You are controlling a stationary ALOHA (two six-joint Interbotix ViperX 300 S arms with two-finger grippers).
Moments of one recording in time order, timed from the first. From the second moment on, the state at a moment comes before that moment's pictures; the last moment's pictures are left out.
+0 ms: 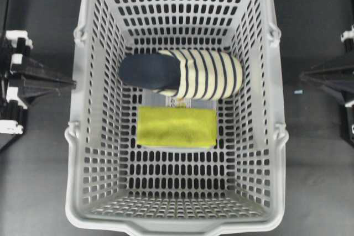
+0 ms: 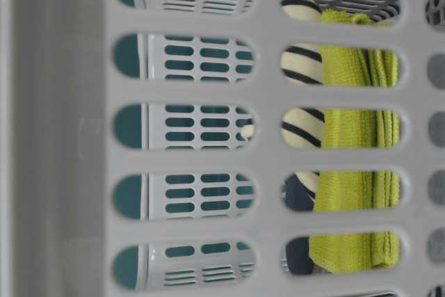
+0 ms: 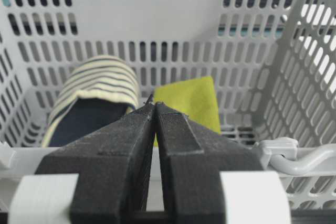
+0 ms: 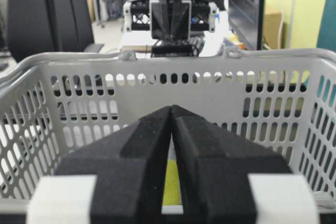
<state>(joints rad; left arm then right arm) 0.00 -0.96 1.17 0.00 -0.29 0.00 0.00 -0.97 1.18 0.00 -0.29 0.00</state>
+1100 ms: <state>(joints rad) -0.03 -0.30 0.42 0.04 0.66 -0.05 0.02 -0.99 1.12 0.01 0.08 0.03</state>
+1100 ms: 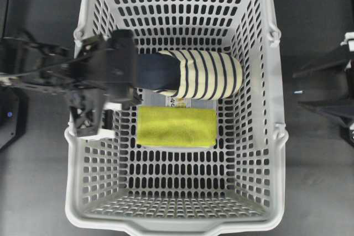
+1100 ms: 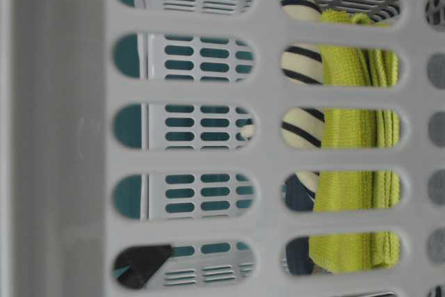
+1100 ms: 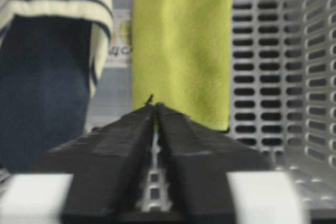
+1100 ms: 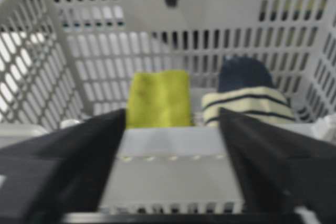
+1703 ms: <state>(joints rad) -0.06 0.06 0.22 0.04 0.74 -0.05 0.03 -1.00 1.12 0.01 0.04 0.07</state>
